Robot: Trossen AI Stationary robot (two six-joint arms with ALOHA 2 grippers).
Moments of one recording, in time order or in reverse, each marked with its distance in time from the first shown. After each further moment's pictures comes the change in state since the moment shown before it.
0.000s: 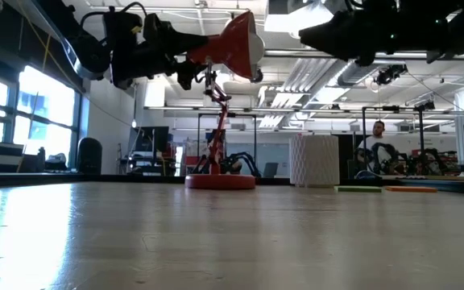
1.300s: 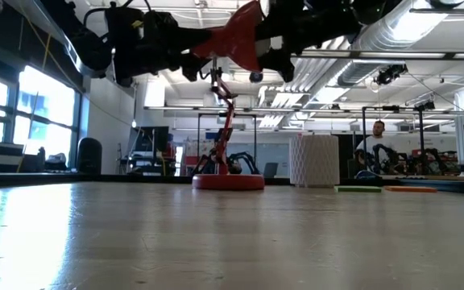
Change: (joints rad) left arm -0.072 0.001 0.002 0.009 -0.012 0.163; right arm -0.208 0.442 0.665 -0.655 -0.377 0.995
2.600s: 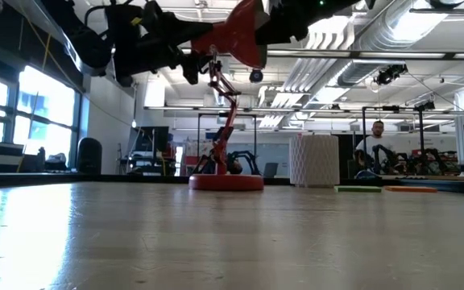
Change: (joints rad) left arm -0.038 -0.001 0.001 -0.010 -0.021 -0.171; right arm 0.263 -0.059 -0.002 0.007 0.627 -0.907
